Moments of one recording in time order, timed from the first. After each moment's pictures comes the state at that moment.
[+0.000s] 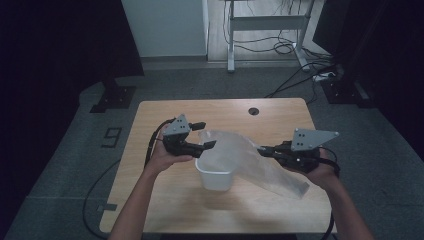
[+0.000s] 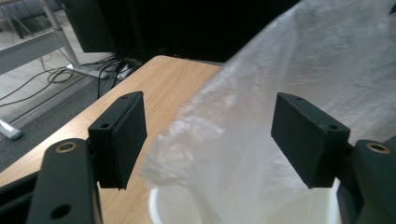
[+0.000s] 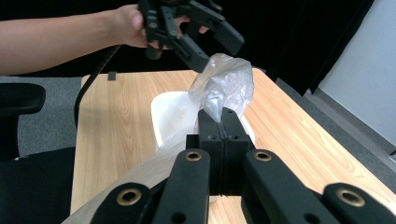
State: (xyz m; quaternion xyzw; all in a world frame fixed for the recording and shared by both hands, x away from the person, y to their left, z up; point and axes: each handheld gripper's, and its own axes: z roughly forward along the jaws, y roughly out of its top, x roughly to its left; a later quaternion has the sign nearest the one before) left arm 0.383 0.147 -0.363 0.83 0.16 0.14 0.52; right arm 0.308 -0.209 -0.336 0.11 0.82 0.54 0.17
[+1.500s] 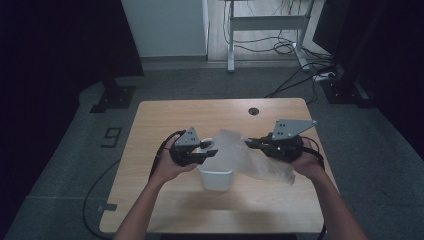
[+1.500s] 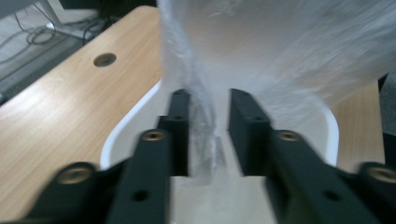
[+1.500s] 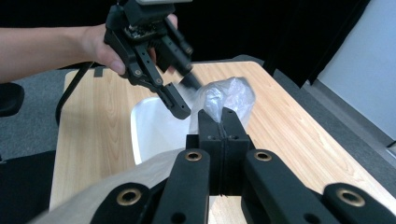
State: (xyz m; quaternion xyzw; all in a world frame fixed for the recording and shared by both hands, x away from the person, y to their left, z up) left arm 0.366 0.135 -0.394 0.86 0.17 0.14 0.46; right arm 0.335 -0.177 -0.334 0.12 0.83 0.52 0.17
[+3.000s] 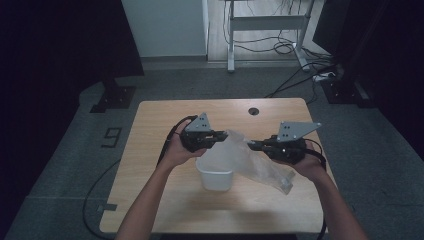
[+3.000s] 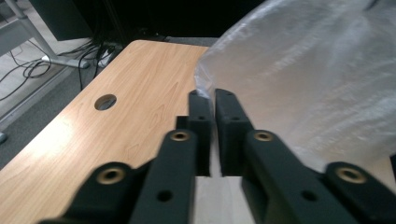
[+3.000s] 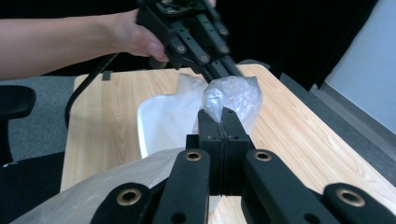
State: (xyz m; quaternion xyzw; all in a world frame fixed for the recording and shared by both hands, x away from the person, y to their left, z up) left arm 0.390 0.103 -0.362 0.87 0.12 0.14 0.47; right arm 0.335 -0.187 -0.341 0.12 0.82 0.53 0.16
